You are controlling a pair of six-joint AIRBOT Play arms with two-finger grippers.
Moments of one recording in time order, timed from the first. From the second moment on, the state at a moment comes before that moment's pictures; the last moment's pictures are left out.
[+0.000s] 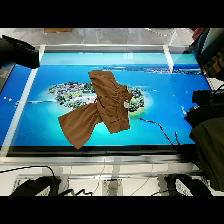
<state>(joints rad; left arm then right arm) -0.26 -1.04 1.71 1.70 -1.10 -1.41 -0.13 -0.92 1.37 -1.48 1.47 1.53</state>
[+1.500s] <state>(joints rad) -0.26 -1.04 1.71 1.64 -1.08 -1.41 -0.12 -0.86 0.71 -0.84 1.28 1.18</state>
